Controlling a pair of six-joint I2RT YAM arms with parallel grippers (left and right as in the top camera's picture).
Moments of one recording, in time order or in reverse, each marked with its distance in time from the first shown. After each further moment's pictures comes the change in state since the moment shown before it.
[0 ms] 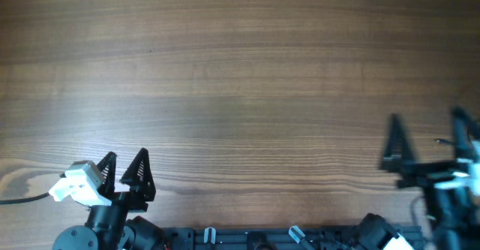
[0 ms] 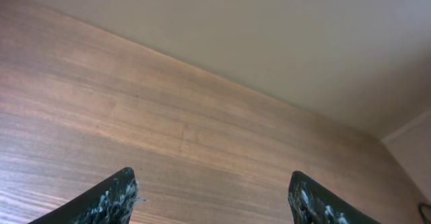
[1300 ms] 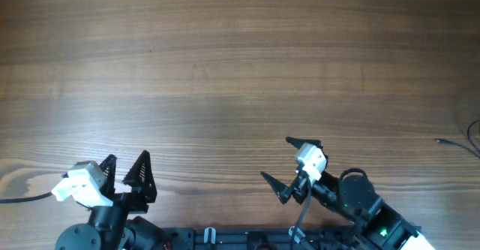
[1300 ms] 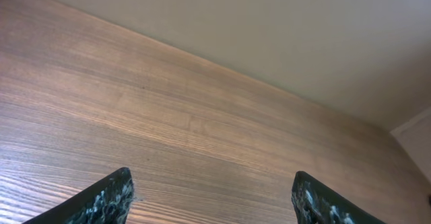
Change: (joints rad) left arm 0.000 0.000 0.000 -0.043 0.000 0.000; right arm 0.000 0.044 -0.841 0.531 -0.740 0.061
